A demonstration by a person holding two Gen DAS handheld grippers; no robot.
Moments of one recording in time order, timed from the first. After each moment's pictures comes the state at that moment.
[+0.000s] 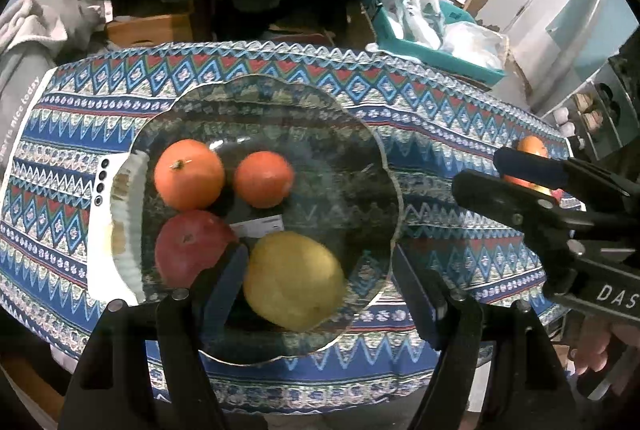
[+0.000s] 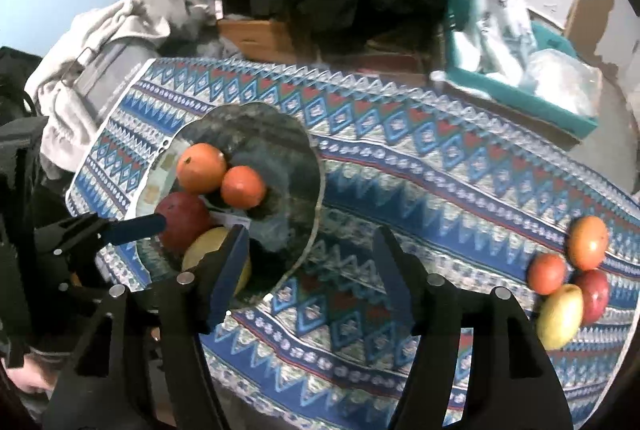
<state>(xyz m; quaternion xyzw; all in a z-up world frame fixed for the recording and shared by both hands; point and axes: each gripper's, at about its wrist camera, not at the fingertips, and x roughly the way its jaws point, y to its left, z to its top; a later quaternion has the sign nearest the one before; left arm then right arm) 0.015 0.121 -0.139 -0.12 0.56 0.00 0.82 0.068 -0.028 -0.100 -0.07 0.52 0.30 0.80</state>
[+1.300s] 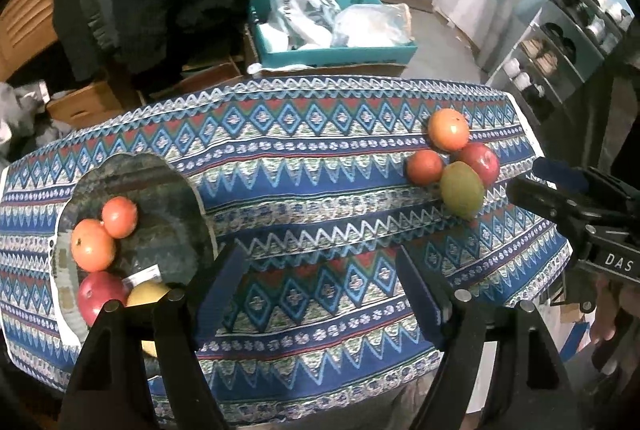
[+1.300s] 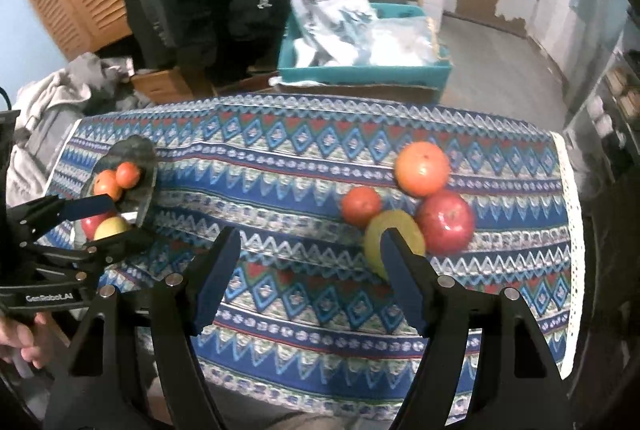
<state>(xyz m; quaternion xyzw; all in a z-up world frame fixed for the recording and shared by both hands) 0.041 -0.021 -0.103 -0.03 0.54 -0.09 0.84 0.056 -0.232 -0.076 -0.01 0.50 0.16 0.85</state>
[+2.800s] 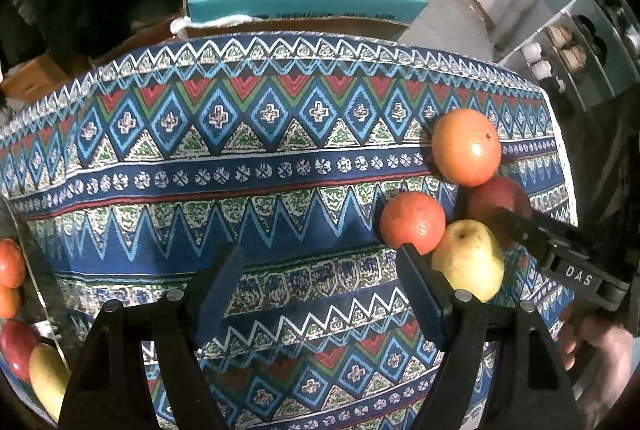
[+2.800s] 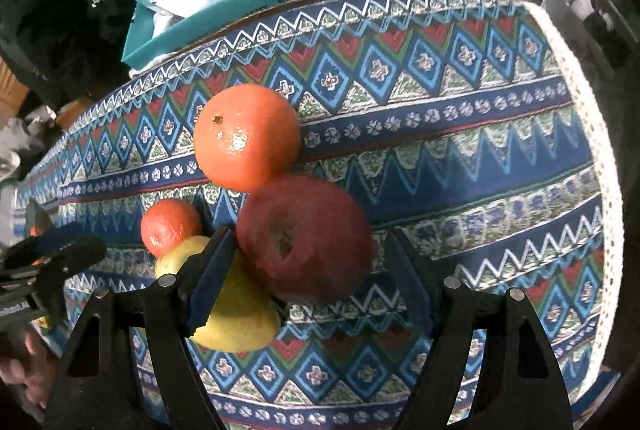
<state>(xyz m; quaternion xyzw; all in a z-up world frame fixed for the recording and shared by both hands) 0.157 -0.105 -0.198 -0.07 0.62 -0.08 0.78 0.157 -0.345 -0.205 0.09 0.60 0.07 0.79</state>
